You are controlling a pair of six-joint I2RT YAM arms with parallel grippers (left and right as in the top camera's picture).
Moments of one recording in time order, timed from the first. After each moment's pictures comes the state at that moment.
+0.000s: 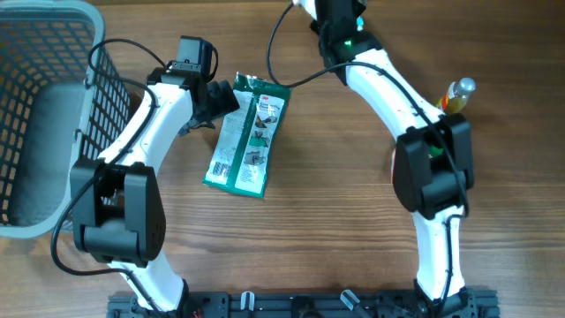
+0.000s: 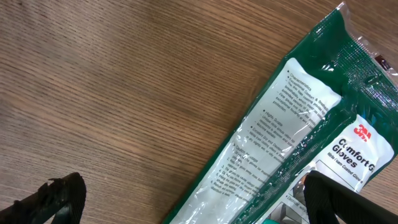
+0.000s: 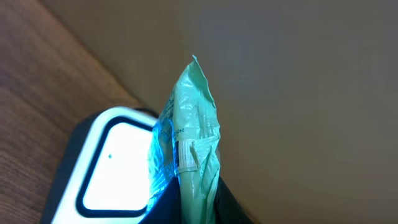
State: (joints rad) left arm -0.16 1.89 1.40 -0.77 -0.06 -0.57; right arm 0.39 2.28 1.91 -0.14 0.48 -0.79
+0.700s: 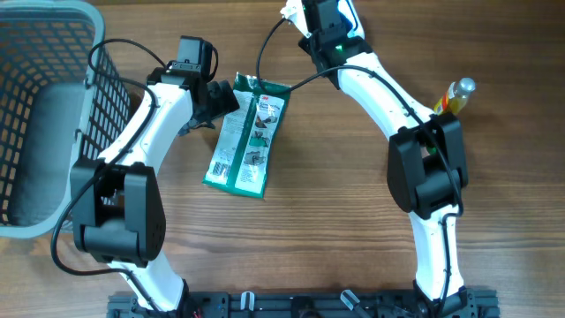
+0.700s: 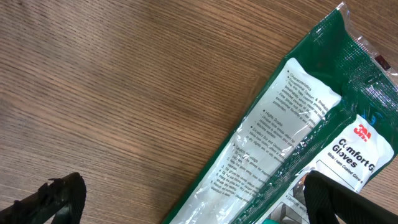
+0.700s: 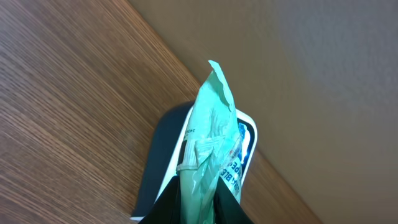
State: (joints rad) left arm -0.16 1.89 1.40 -0.77 -0.06 -0.57; right arm 0.42 2.29 1.91 -0.29 0.38 -0.63
